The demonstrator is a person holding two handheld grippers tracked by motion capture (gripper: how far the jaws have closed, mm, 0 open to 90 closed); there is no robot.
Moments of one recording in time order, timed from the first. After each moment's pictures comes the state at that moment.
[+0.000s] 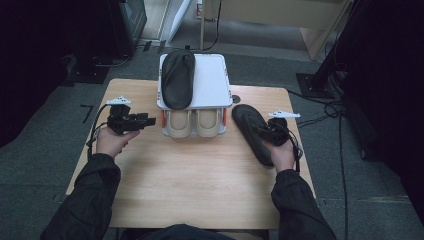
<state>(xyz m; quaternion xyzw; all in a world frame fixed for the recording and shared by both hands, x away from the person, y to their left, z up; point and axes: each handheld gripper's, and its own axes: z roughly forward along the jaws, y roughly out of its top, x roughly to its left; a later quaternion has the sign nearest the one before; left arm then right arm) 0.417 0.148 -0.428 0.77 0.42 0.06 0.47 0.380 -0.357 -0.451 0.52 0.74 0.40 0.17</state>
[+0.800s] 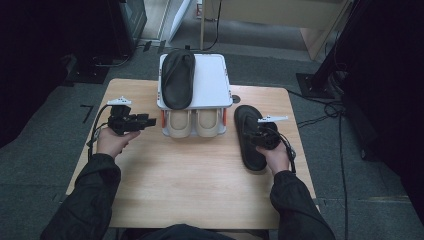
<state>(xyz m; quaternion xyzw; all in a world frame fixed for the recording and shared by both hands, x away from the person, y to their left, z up) 0.419 0.147 -0.432 0.78 0.42 0.05 0.46 0.385 -0.339 -0.477 0.50 0.77 0.39 0.10</state>
